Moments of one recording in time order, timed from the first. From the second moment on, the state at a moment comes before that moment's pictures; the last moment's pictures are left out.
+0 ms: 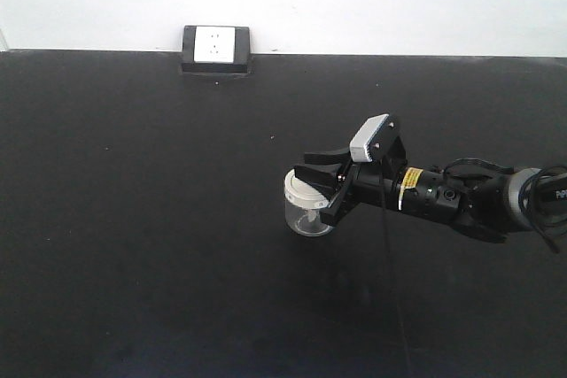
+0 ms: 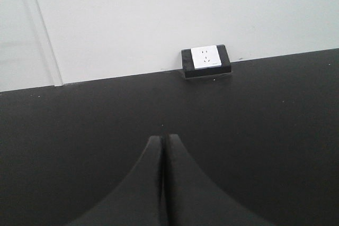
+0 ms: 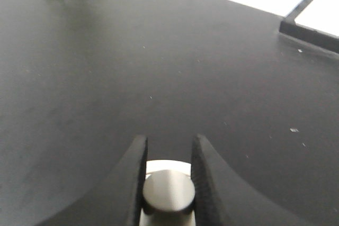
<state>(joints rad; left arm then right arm) -0.03 0.05 -0.30 0.03 0.43 0.02 0.16 2.08 -1.01 -1.07 -1.04 0.55</state>
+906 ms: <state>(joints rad) -0.03 0.05 -0.30 0.03 0.43 0.02 0.16 2.10 -1.02 -1.07 -1.09 0.52</state>
